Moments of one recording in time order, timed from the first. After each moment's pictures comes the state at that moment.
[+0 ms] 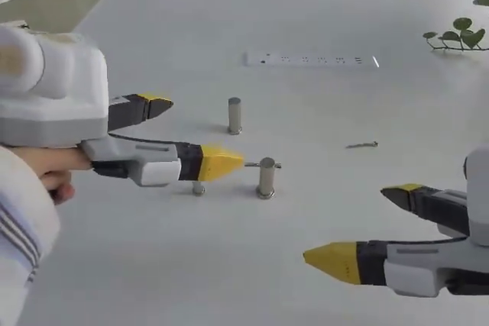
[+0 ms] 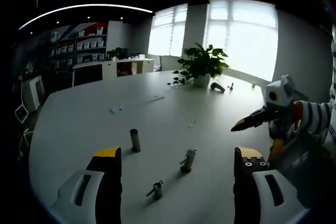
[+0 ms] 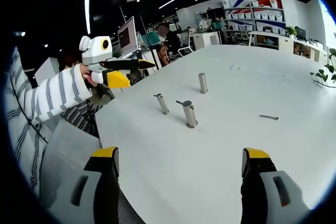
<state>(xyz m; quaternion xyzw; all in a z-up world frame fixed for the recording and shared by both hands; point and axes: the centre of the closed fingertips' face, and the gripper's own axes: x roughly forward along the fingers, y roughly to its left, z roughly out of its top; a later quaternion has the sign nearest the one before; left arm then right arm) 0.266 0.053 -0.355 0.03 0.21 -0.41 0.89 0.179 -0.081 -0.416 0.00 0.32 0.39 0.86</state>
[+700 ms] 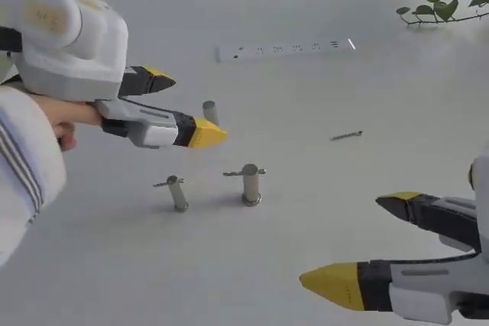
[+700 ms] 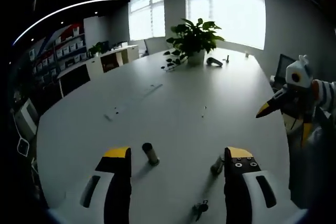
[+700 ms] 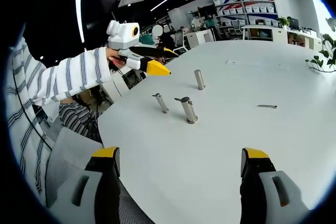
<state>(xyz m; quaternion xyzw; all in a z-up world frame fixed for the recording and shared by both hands) 0.339 0.036 -0.377 0.15 0.26 -0.46 0.84 0.176 -0.089 -0.417 0.04 0.33 0.37 0.86</state>
